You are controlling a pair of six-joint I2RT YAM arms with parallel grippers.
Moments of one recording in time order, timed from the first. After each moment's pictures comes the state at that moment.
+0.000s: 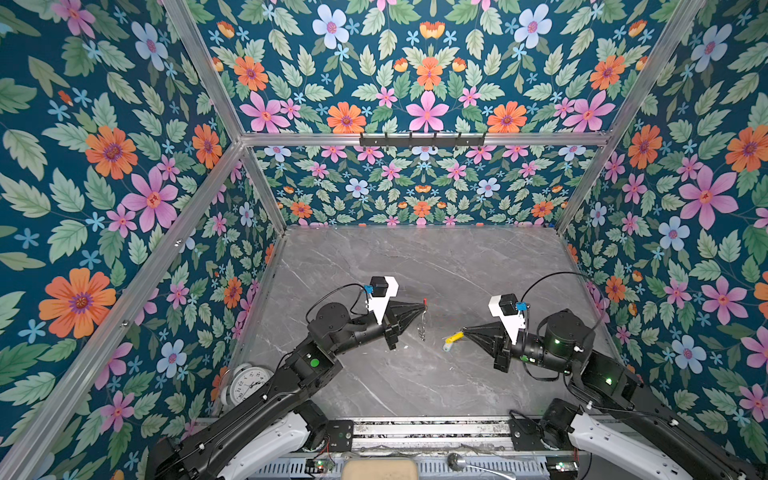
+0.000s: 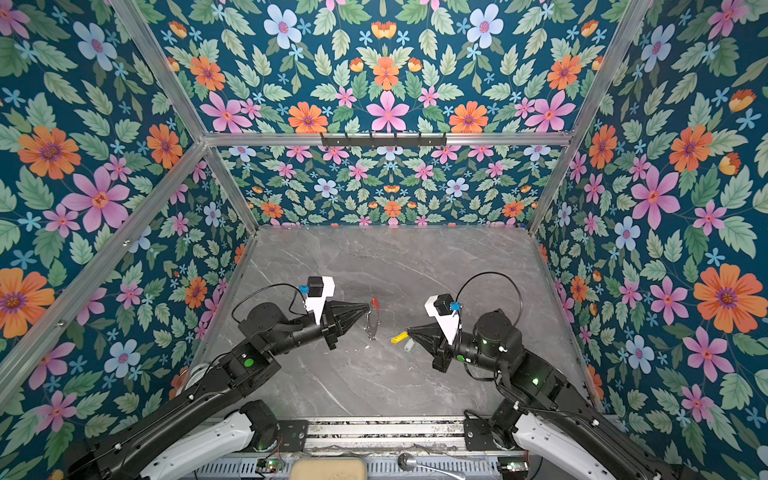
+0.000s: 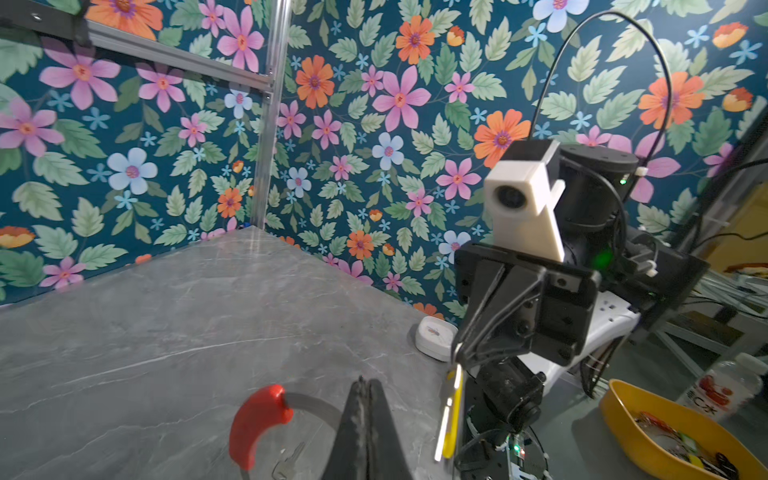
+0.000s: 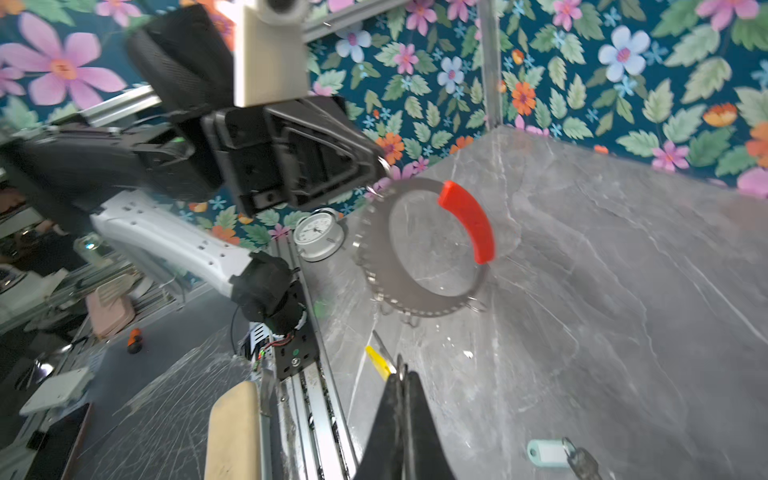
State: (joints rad) left arm -0.80 0.81 0.64 0.24 0.42 -0.29; right arm 0.77 0.64 0.72 -0.33 -0.35 0.22
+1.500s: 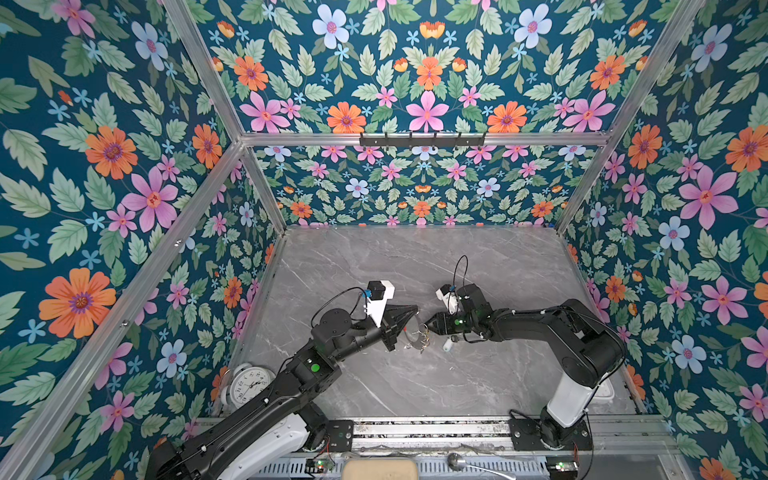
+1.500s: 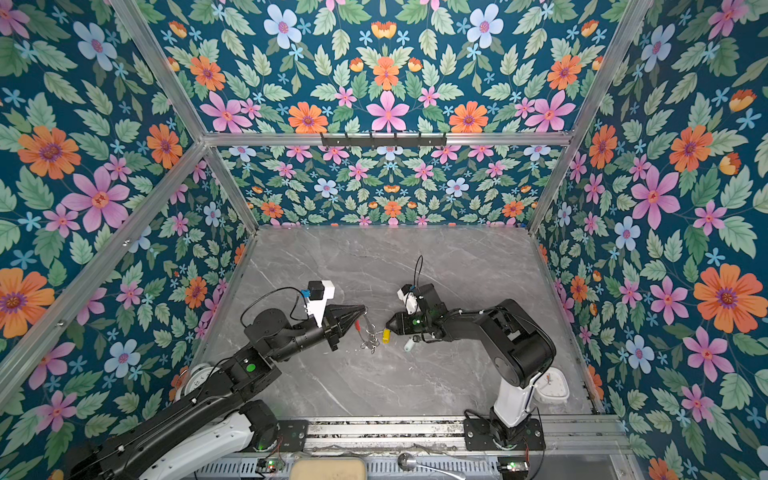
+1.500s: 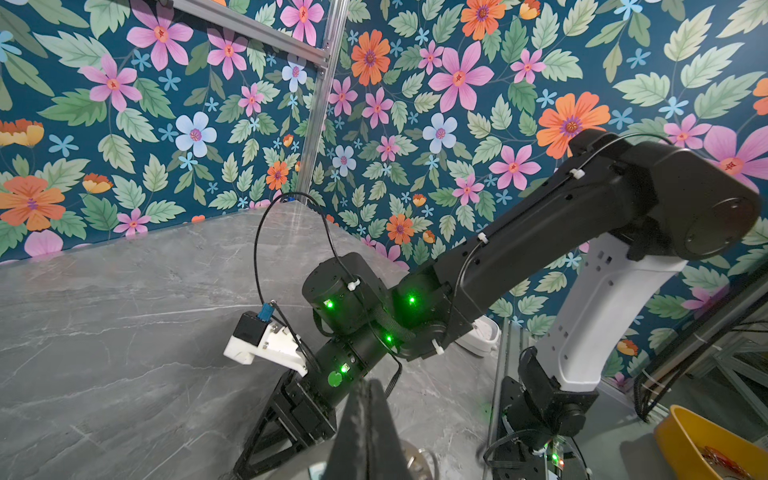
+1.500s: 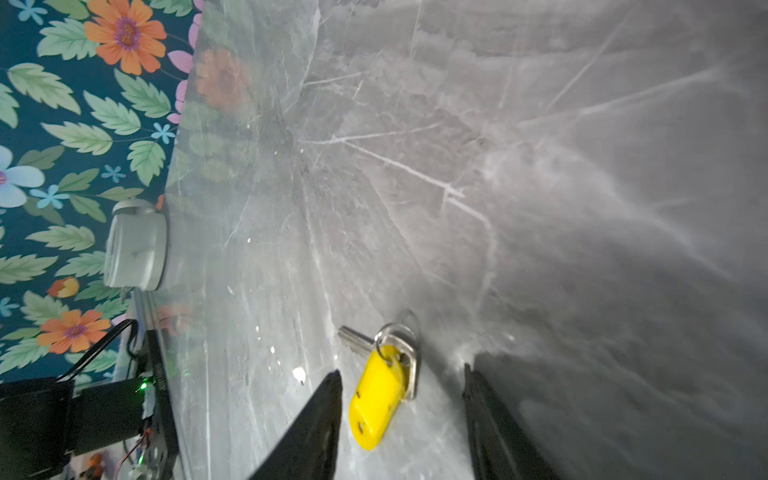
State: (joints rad) left arm -0.80 0.79 0.57 0.23 0.30 -0.31; right arm 0.57 1.76 0.76 0.21 -0.47 0.48
